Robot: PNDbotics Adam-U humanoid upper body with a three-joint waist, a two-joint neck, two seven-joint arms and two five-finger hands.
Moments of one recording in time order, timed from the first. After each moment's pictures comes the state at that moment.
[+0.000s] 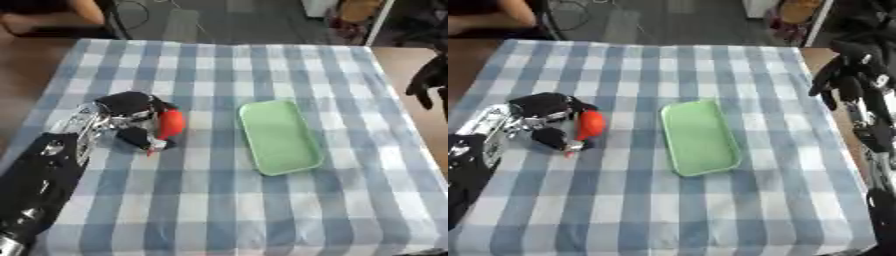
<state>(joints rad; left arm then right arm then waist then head) -0.72 0.42 -0.20 -0.86 -1.13 -0.57 -0.19 -0.31 -0.41 -0.09 -1.64 -0.21 -0.63 0.48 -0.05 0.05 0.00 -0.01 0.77</state>
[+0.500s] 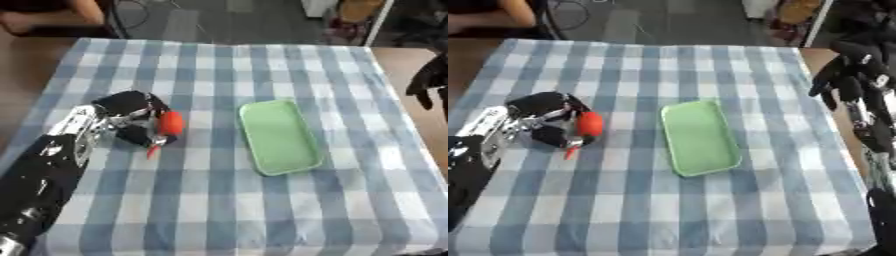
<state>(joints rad) -0.72 0.41 -0.20 -0.84 -1.06 -0.57 -0.14 -0.32 -0.40 -0.09 -1.63 -0.21 -0.63 0.48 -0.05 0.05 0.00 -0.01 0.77</state>
